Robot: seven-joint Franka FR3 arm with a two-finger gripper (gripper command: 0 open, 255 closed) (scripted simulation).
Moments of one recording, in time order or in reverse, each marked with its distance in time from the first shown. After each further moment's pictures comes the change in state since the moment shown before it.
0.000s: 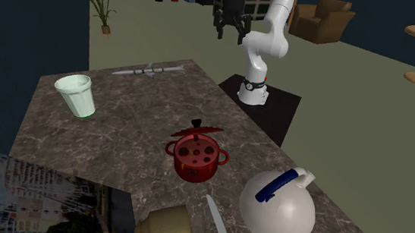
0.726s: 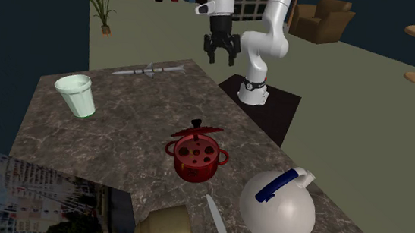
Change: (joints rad) arm 0.052 0.211 -0.075 -0.041 0.195 0.368 -0.008
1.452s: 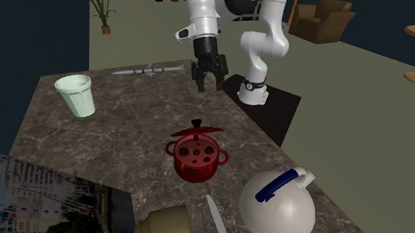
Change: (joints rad) arm 0.137 0.344 -0.092 0.134 0.407 0.332 -0.162
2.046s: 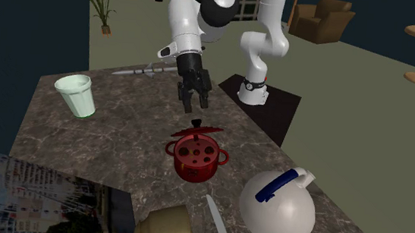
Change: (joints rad) arm 0.030 0.269 -0.032 0.203 0.401 0.064 -0.230
